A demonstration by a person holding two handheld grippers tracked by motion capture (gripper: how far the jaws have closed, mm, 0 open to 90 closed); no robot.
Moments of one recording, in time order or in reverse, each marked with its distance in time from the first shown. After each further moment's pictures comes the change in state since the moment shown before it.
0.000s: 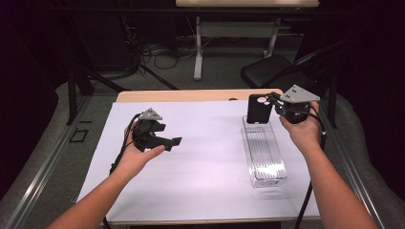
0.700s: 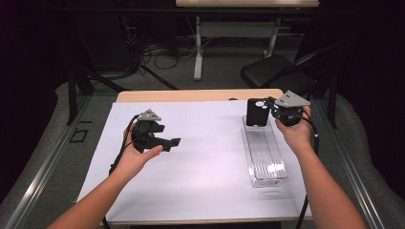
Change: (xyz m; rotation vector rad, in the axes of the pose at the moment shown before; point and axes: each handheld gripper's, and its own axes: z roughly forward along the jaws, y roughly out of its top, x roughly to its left) left arm 0.003 -0.005 0.001 0.004 -0.003 -0.013; right arm 0.004 -0.033 0.030 0.025 -0.019 0.009
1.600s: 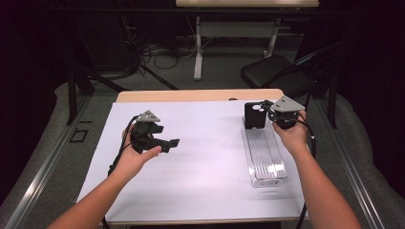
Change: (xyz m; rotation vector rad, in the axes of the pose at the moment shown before) left arm 0.000 -0.003 -0.001 0.004 0.005 0.004; right arm 0.007 -0.016 0.013 -0.020 0.027 -0.044
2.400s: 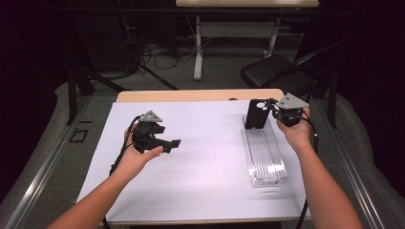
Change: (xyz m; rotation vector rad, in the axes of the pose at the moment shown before) left arm -0.001 0.002 0.005 0.023 -0.003 0.010; right arm -0.019 -0.014 0.007 0.019 -0.009 0.016
